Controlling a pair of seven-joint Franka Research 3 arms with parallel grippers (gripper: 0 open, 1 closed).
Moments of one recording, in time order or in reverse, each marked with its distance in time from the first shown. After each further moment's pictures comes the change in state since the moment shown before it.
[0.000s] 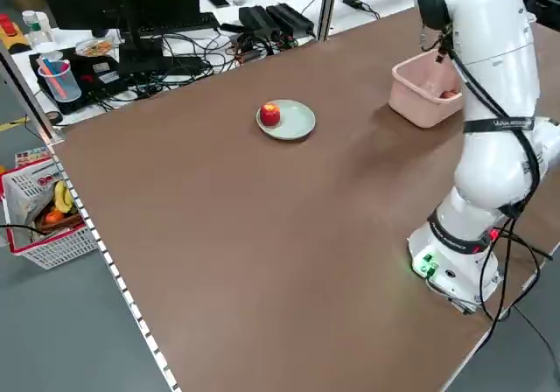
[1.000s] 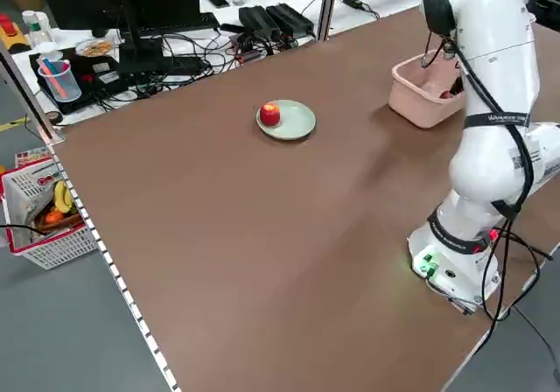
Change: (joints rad) left arm -0.140 0.043 0.164 -0.178 0.023 0.243 -0.009; right arm -0.002 0.000 -0.002 0.000 0.000 0.000 -0.019
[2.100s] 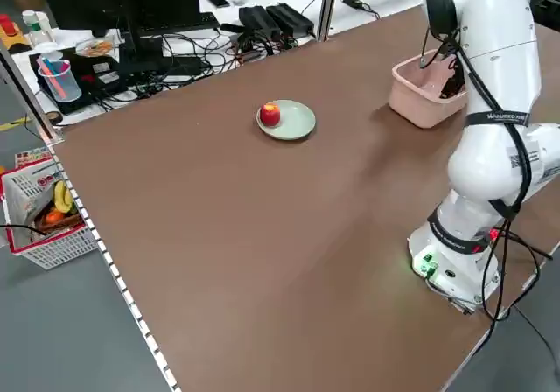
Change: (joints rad) left arm -0.040 0.000 0.061 0.043 0.000 0.017 -0.007; right arm -0.002 0.004 0.000 -0.003 0.000 0.037 -0.204
